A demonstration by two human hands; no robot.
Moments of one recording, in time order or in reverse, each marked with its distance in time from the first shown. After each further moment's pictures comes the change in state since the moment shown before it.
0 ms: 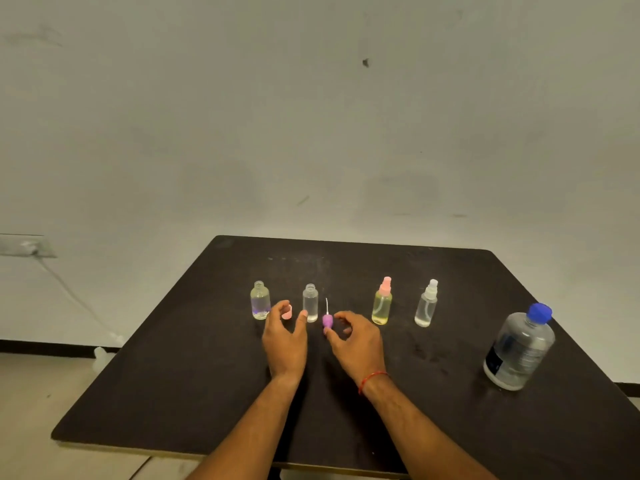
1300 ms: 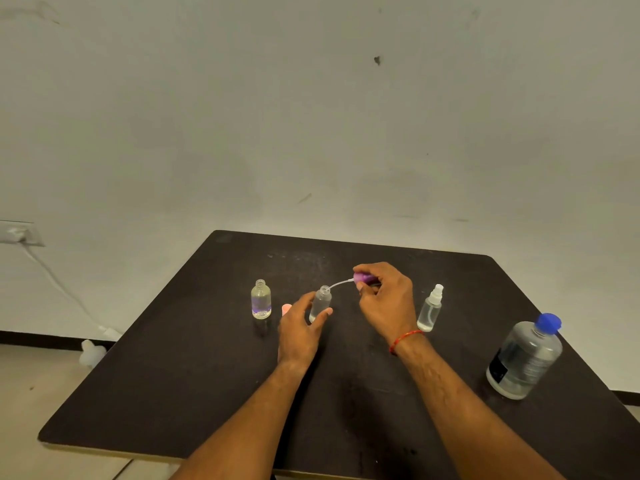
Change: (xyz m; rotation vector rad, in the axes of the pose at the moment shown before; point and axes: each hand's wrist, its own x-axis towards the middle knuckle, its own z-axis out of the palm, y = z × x) left_hand 0.027 -0.016 0.022 0.071 -0.311 0.144; right_hand 0.060 -0.038 -0.055 0.033 0.131 -0.259
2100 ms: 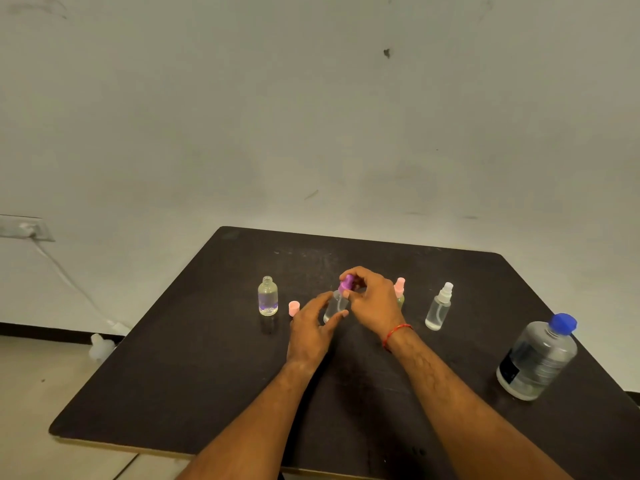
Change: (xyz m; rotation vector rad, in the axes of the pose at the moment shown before) left_hand -0.002 0.001 0.003 -0.073 -0.110 0.088; right_hand 0.002 -0.002 0.027 0.014 -0.305 0.181
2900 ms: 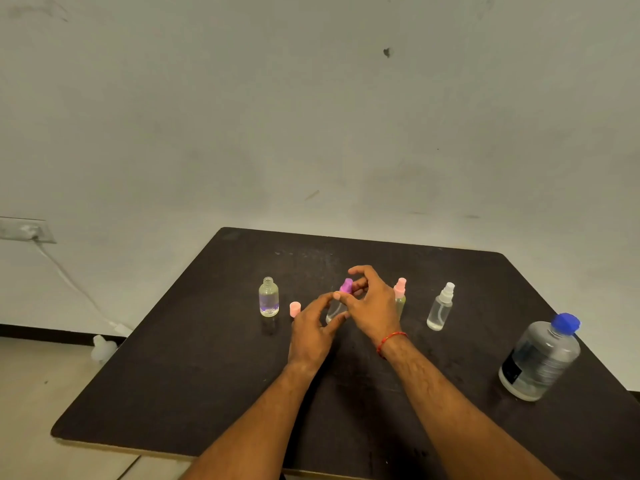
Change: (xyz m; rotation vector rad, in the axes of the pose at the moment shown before) left_hand 0.000 0.003 0.001 0.028 -0.009 0.011; right_hand -0.004 0.007 0.014 0.103 0.123 0.066
